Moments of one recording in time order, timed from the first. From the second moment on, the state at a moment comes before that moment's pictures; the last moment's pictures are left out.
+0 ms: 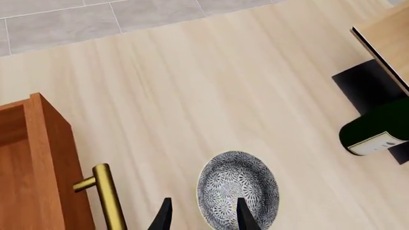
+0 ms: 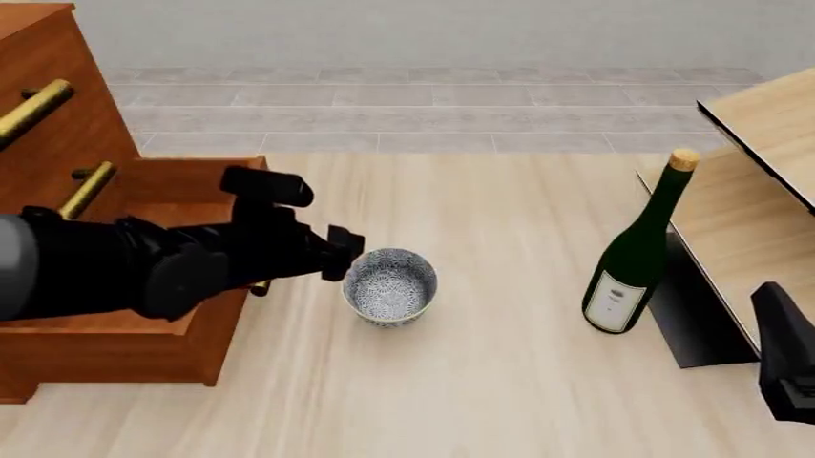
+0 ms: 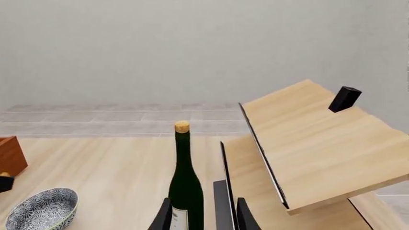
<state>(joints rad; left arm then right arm) -0.54 1.53 -0.69 -0.17 -0.19 -0.01 0.01 0.00 -0.02 0.00</state>
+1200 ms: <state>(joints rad) -0.55 1.71 -0.69 -0.28 -0.27 -0.01 0.00 0.00 -0.02 0.01</state>
